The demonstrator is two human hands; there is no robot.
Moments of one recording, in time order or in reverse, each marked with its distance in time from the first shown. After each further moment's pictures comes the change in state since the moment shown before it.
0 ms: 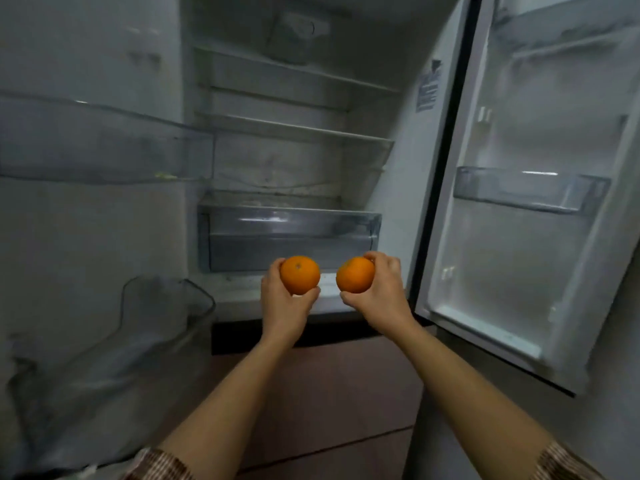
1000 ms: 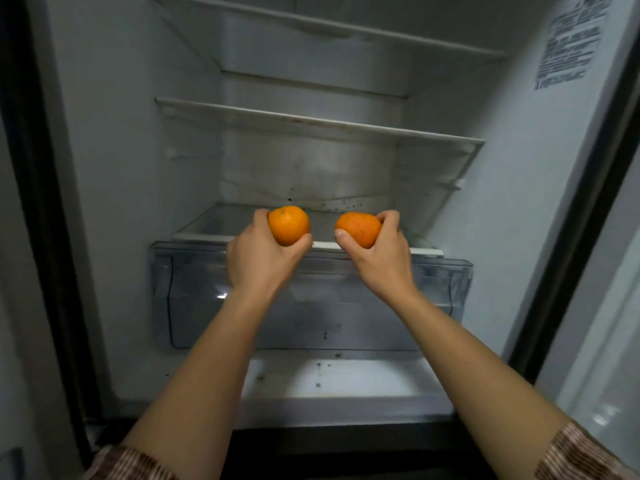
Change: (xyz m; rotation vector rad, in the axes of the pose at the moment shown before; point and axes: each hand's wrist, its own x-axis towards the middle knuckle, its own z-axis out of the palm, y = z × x) left_hand 0.233 0.013 0.033 0.627 0.317 0.114; right_hand 0.259 0.022 0.079 0.077 0.061 -0.101
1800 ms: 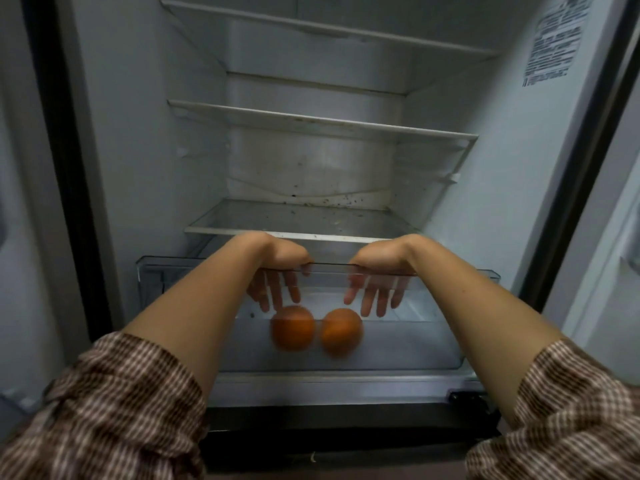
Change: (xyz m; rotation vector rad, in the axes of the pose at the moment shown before) left_hand 0.021 0.023 -0.026 0.407 -1.177 -0.394; right_hand 0.025 -0.020 -0.033 -0.434 -1.291 0.449
